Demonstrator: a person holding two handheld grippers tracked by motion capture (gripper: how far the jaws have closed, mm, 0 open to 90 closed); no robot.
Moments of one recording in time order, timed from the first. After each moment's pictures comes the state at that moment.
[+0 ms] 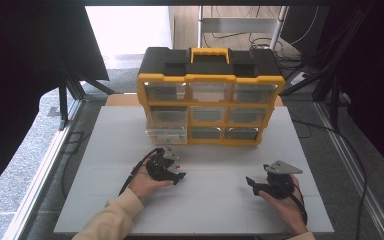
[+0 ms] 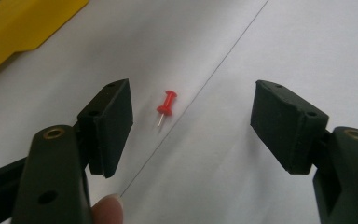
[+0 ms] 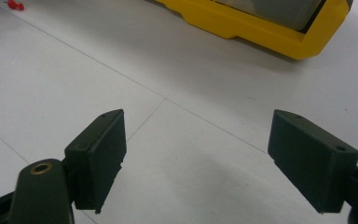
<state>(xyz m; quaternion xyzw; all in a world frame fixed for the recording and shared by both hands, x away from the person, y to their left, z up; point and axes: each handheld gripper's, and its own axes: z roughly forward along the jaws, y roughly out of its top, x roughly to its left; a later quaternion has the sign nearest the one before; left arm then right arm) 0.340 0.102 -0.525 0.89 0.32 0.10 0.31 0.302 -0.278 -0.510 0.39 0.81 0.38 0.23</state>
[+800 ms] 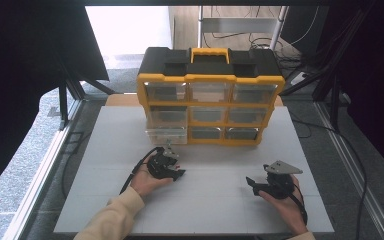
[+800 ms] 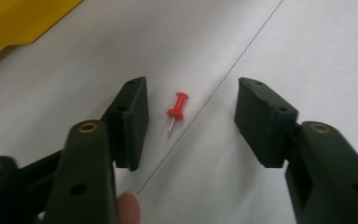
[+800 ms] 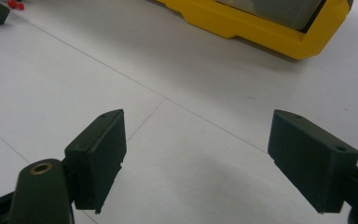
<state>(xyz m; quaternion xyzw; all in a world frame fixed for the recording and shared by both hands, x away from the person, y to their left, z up) 0.350 0.104 -0.531 0.89 0.31 0.09 0.31 0.302 -0.278 -0.510 0.39 0.81 0.38 0.23</state>
